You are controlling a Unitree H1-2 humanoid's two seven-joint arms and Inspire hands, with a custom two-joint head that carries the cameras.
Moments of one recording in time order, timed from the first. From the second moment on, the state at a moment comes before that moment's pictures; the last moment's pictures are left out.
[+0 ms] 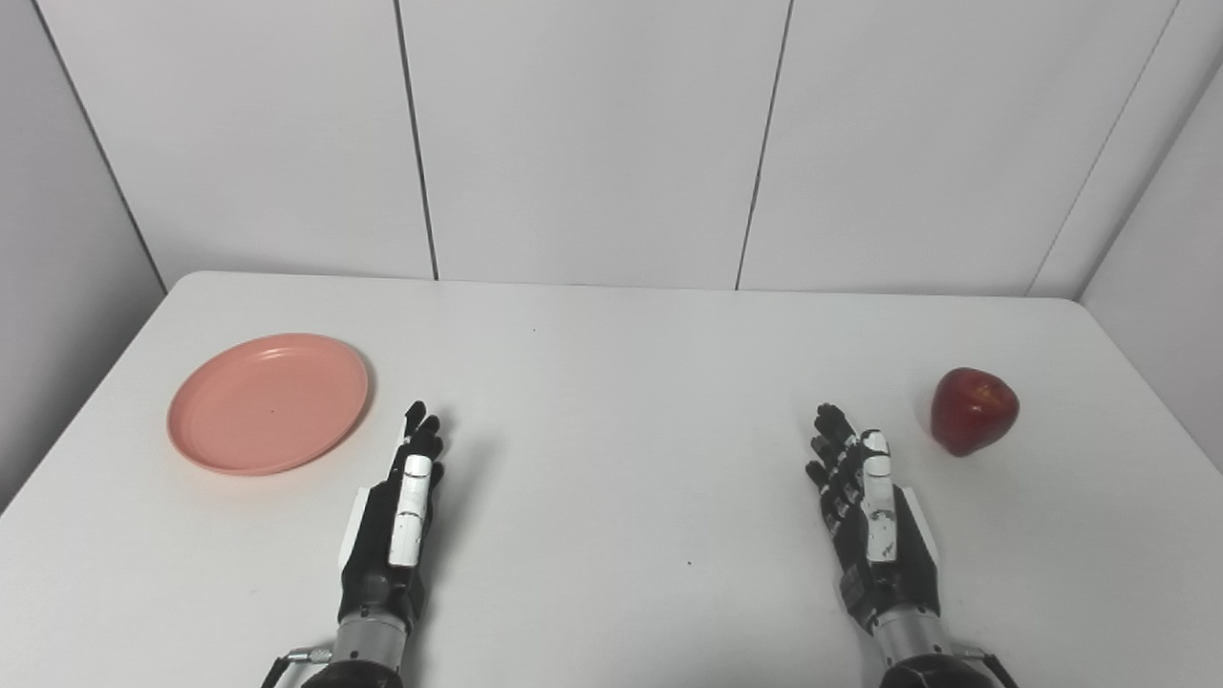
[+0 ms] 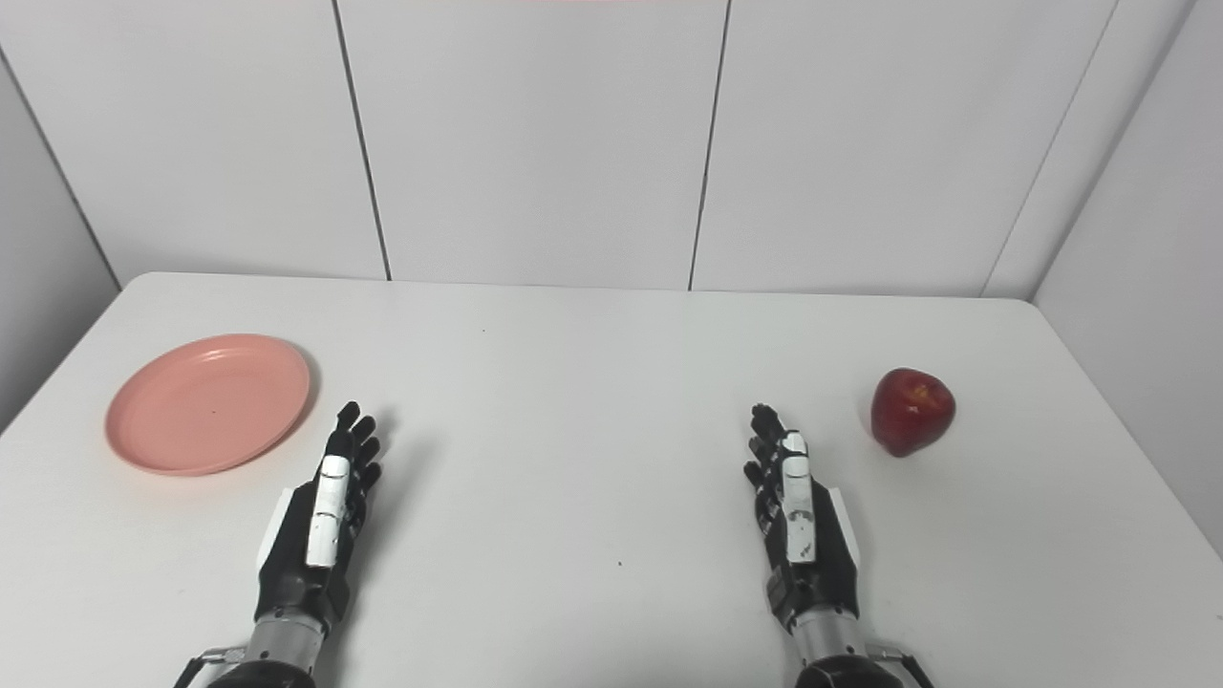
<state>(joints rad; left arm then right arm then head) 0.07 -0.08 0.01 -0.19 0.03 0.18 -0.02 -0.01 0.02 -0.04 -0.12 0.20 0.18 0.04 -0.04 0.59</state>
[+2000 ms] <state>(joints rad) 0.07 -0.09 -0.01 -0.19 0.05 0.18 -0.01 0.00 -0.03 0.01 -0.09 0.08 0.12 0.05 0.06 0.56</state>
